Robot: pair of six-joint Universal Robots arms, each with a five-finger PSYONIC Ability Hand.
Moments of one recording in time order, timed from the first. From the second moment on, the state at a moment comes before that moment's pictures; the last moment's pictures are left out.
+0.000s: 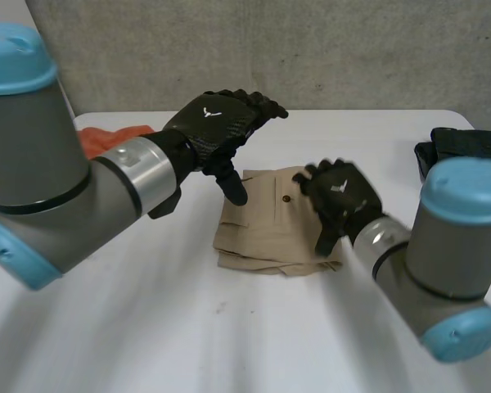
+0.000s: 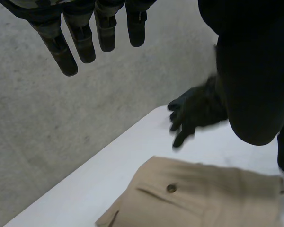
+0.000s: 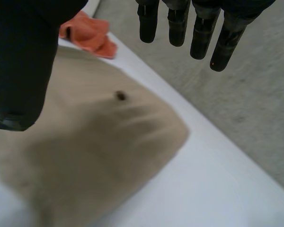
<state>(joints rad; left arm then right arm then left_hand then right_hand) 4.16 -1.91 -1.20 3.01 -1.21 3.30 2.09 -1.17 1.60 -0.20 1.48 2.76 0.19 0.20 0.21 0.21 0.05 0.17 0.22 0.20 0.24 0.05</state>
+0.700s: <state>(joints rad) 4.17 -1.85 -1.26 3.01 -1.16 3.23 2.13 -0.77 1.38 -0.50 1.48 2.69 0.19 0.20 0.21 0.21 0.05 0.44 0.51 0.51 0.51 0.24</state>
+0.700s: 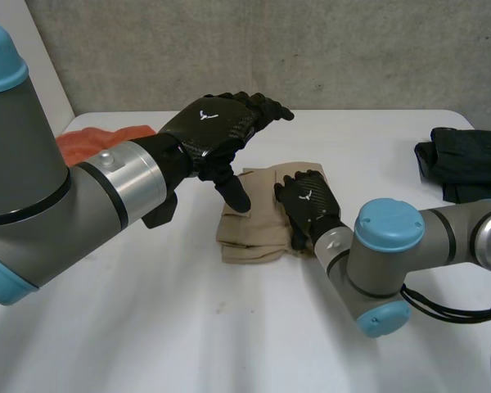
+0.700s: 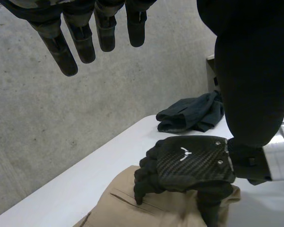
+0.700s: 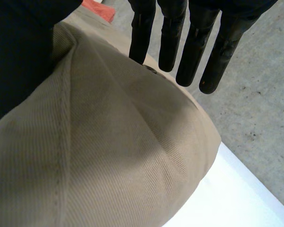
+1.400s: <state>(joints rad) 4.17 -1.85 -1.27 3.01 -1.16 3.20 1.81 -0.90 1.27 -0.30 1.25 2.57 0.19 0.20 0.21 0.21 0.05 0.88 1.17 1.15 1.18 0.89</state>
